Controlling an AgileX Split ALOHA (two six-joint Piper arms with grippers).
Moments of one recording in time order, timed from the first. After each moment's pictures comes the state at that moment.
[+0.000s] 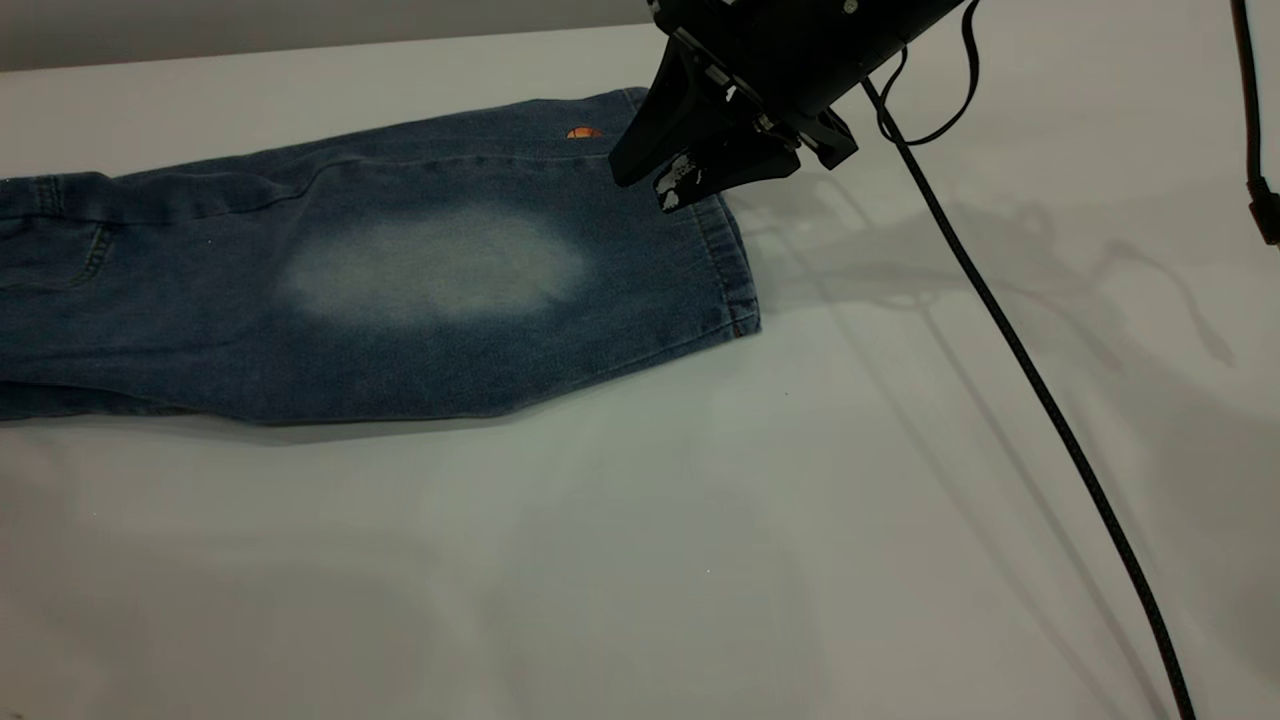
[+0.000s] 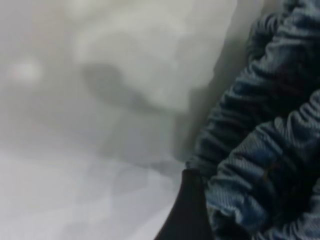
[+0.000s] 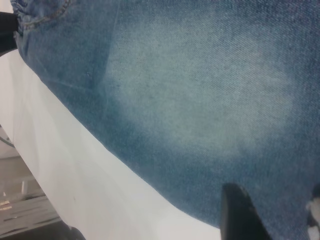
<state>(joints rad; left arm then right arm) 0.74 2.18 -1.14 -0.88 0.78 0.79 0.32 2.36 -1.56 1.17 0.92 -0.79</state>
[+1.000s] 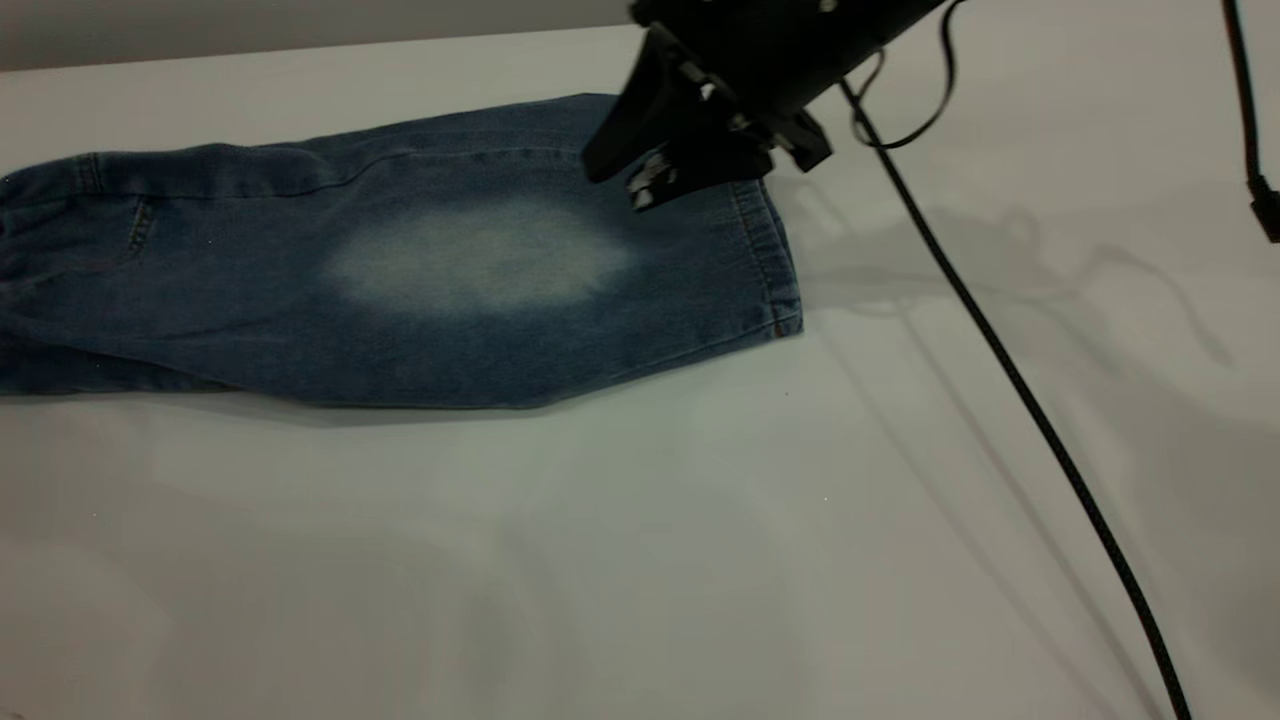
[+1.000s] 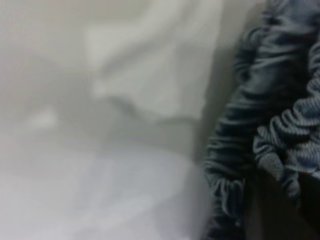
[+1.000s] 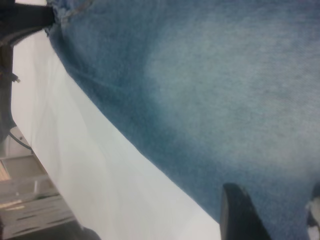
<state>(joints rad) 0.62 2.16 -1.14 -0.94 0.69 0.88 0.36 2.36 -1.56 1.22 0.91 -0.80</state>
